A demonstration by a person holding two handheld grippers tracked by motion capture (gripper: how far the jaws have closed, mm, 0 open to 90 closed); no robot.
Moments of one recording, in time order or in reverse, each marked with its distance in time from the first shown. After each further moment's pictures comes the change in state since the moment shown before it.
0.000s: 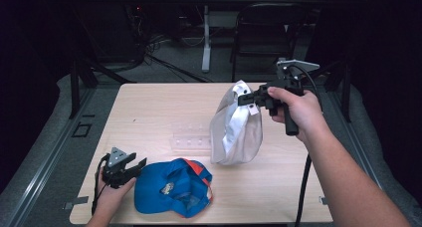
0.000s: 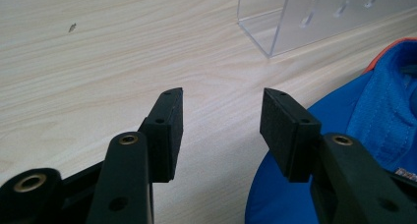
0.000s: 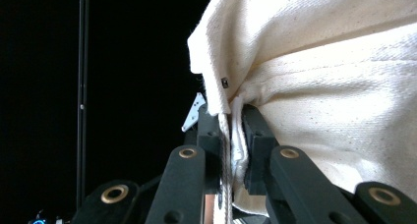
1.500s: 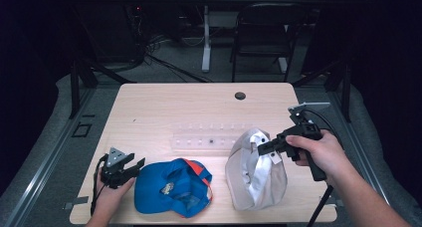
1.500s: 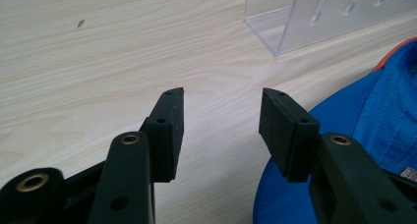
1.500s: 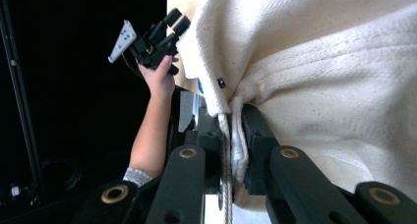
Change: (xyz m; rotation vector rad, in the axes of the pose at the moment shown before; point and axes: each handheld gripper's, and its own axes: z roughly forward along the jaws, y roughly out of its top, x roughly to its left) left arm 0.002 -0.002 -0.001 0.001 0.020 -0.009; right arm -0.067 -0.066 -0.015 0.171 -0.153 0.022
